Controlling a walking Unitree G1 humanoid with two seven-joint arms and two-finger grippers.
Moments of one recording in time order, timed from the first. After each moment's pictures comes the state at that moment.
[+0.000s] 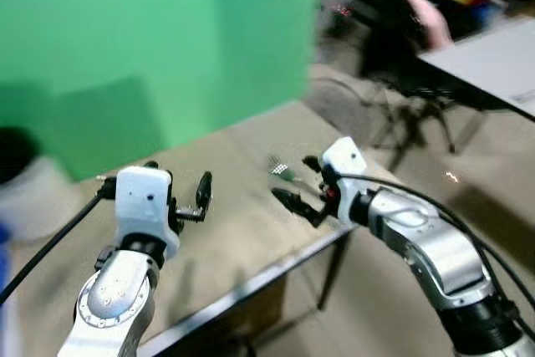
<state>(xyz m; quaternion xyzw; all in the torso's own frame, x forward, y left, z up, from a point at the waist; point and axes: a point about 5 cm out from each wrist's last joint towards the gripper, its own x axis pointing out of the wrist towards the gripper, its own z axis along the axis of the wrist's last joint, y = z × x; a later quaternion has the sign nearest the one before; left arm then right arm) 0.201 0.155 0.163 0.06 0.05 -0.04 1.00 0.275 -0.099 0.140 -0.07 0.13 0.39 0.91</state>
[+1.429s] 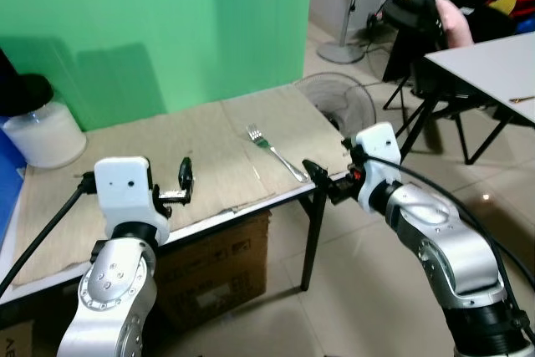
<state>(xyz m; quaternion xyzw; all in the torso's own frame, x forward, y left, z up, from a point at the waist) 0.214 0.168 0.162 0.01 0.04 0.05 1.00 0.285 -0.130 0.147 -0.06 0.11 0.26 0.96</state>
